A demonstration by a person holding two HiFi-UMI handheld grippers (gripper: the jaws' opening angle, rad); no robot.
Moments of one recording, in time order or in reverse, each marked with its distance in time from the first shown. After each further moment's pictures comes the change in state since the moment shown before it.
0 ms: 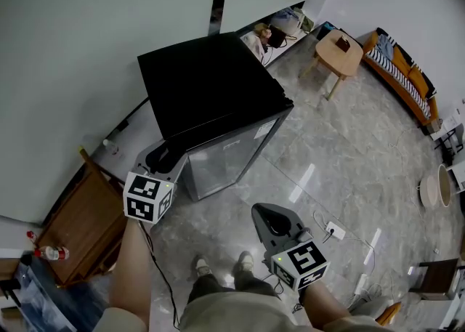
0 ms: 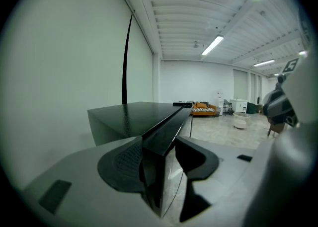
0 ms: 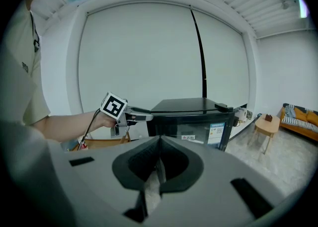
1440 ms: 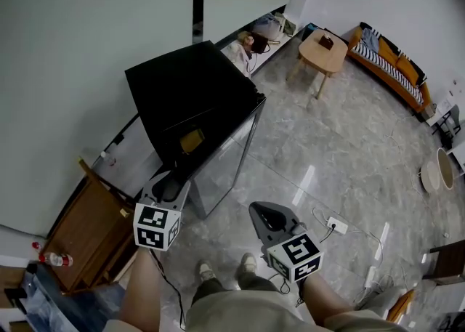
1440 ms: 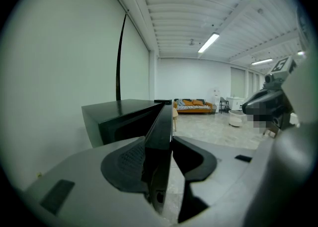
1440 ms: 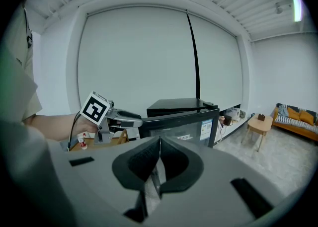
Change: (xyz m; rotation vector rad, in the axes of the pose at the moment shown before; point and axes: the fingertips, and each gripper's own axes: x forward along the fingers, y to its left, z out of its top) left arm -0.052 -0.105 -0.018 0.005 0.039 -0.017; right arm -0.063 -0.009 -0.029 0.005 -0.018 -0.055
